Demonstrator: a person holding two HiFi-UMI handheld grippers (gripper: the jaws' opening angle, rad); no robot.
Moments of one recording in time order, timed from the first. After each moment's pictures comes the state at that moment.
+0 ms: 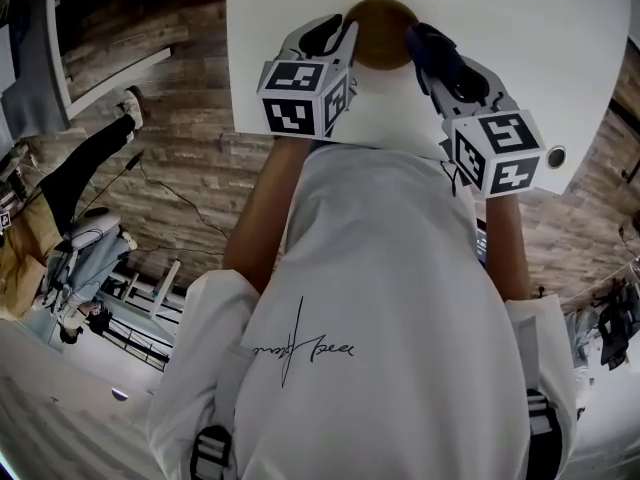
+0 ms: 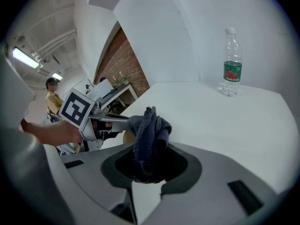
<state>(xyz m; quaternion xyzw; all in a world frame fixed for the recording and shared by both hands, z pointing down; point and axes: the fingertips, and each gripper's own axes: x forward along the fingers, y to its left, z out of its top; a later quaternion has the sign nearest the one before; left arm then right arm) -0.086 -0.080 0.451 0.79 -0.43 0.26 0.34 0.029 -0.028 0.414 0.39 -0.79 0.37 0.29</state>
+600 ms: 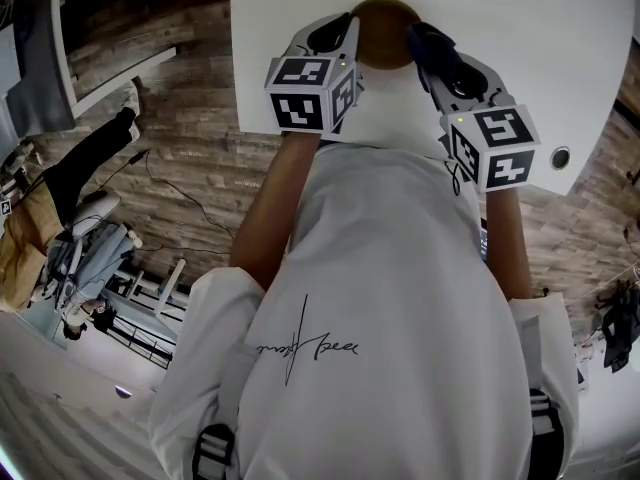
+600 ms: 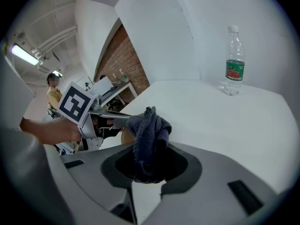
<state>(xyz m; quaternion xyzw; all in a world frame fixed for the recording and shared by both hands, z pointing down) -0.087 -0.085 0.454 0.79 -0.44 0.26 0.35 0.022 -0.029 0.422 0.38 -0.79 0.36 0.30</state>
